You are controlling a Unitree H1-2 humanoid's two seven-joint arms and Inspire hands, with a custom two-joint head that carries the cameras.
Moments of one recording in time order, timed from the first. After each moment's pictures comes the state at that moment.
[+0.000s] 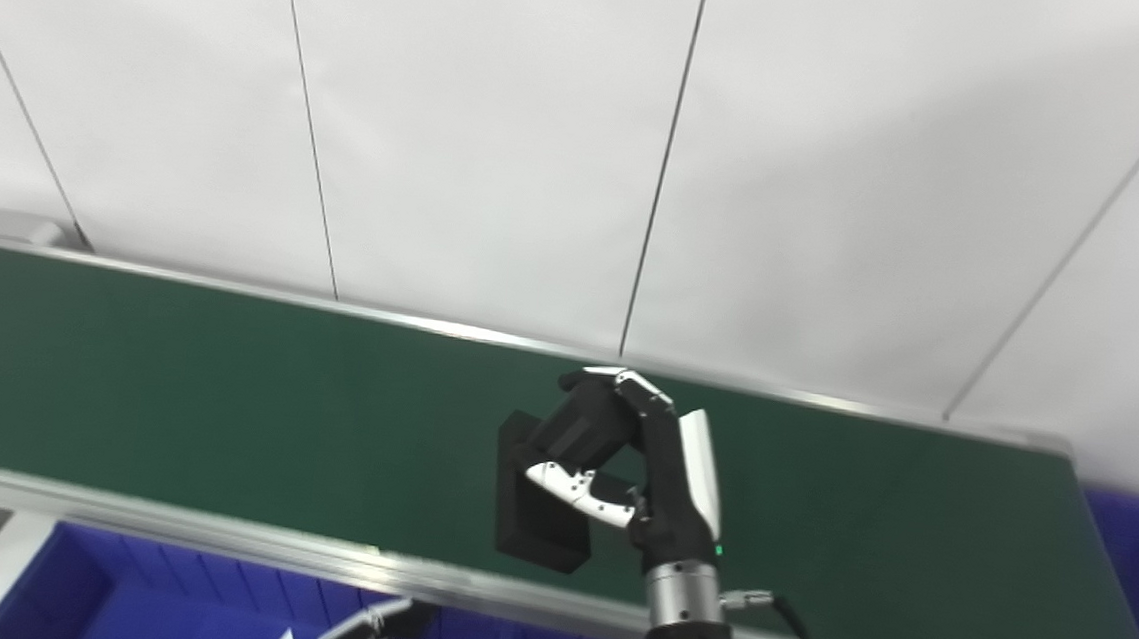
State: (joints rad) left arm 0.28 0.28 -0.46 0.05 0.19 -0.43 0.17; right arm -0.09 0.02 0.22 -0.19 -0.34 0.09 -0.03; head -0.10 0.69
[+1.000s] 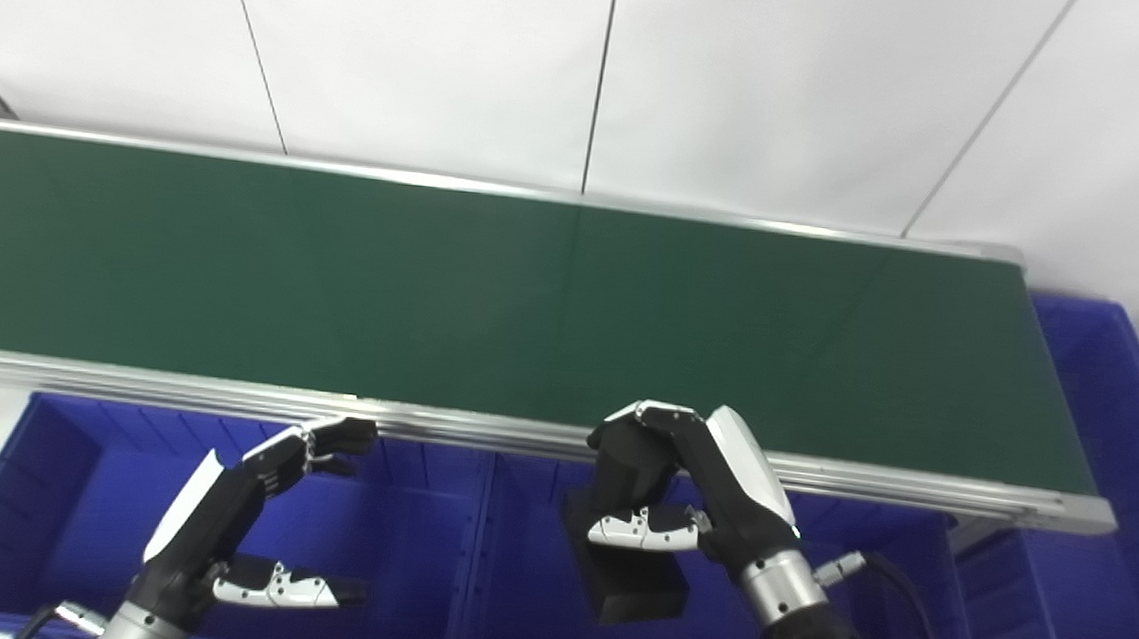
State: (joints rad) left arm 0.35 0.24 -0.24 -0.13 0.12 -0.38 -0.07; right arm 0.14 -0.30 0.27 -0.42 -0.45 0.29 0.31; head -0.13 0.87
